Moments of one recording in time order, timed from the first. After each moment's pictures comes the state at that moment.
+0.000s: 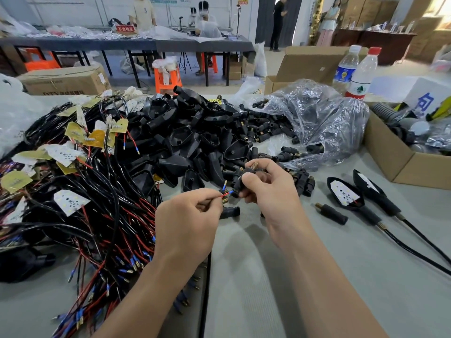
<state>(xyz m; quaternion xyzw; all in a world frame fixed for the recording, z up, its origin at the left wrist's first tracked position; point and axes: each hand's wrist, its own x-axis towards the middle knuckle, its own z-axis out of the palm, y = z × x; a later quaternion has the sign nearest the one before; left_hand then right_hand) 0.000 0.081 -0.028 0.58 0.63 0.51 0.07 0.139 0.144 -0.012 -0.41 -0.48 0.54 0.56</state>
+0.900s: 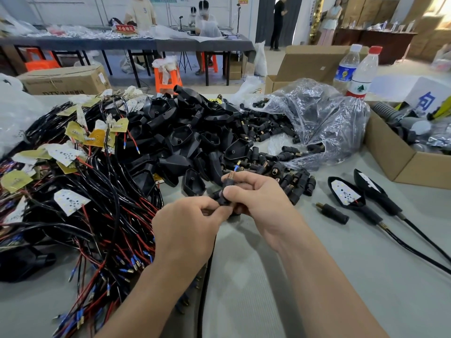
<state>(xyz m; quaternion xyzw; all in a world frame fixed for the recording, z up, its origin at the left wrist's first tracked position) 0.001 0.078 -0.026 0.57 0.69 0.43 0.09 0.134 0.138 -0.016 -0.41 -0.51 0.61 0.44</state>
